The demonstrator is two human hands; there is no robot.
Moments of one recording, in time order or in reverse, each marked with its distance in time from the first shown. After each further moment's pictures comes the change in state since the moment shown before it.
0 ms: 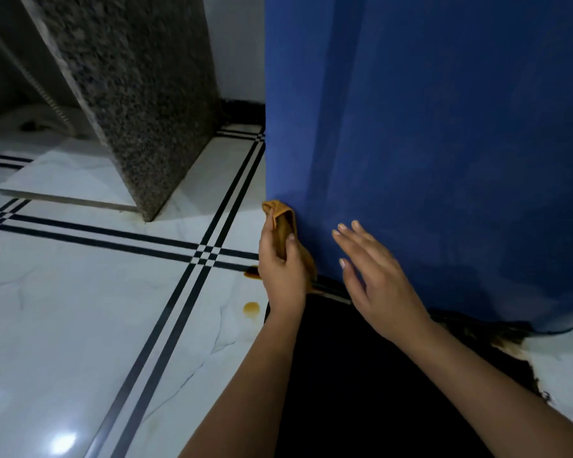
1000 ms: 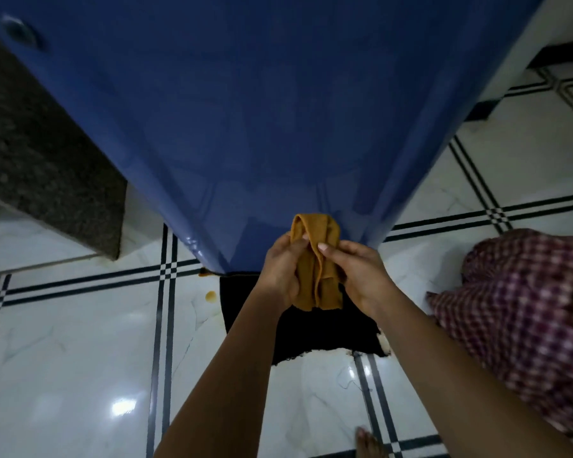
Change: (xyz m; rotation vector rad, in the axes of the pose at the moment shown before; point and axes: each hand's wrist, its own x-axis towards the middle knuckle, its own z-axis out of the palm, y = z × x) left_hand -0.107 0.315 0.105 -0.130 -0.733 -0.887; right_hand 0.040 -0.050 -0.336 1.218 0.198 1.440
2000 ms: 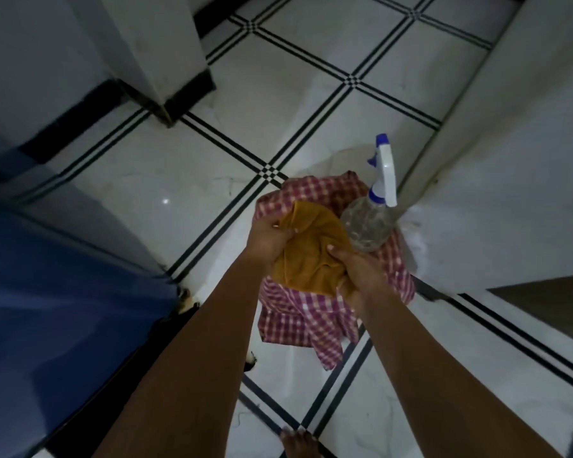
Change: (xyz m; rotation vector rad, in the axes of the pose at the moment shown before) left_hand 0.065 -0.179 0.412 0.981 -0.479 -0.128; right_hand -0.074 -0.032 -0.408 0.744 0.766 0.017
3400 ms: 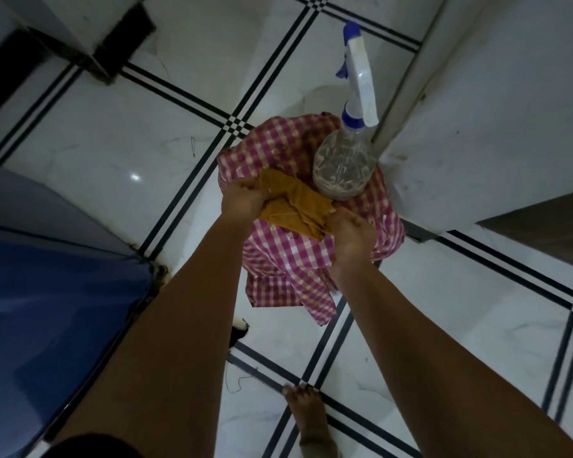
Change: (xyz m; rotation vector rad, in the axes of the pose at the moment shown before) left_hand 0.045 -0.043 0.017 0.013 0.091 -0.086; right_hand 0.027 0.041 -0.023 -0.089 0.455 -0.155
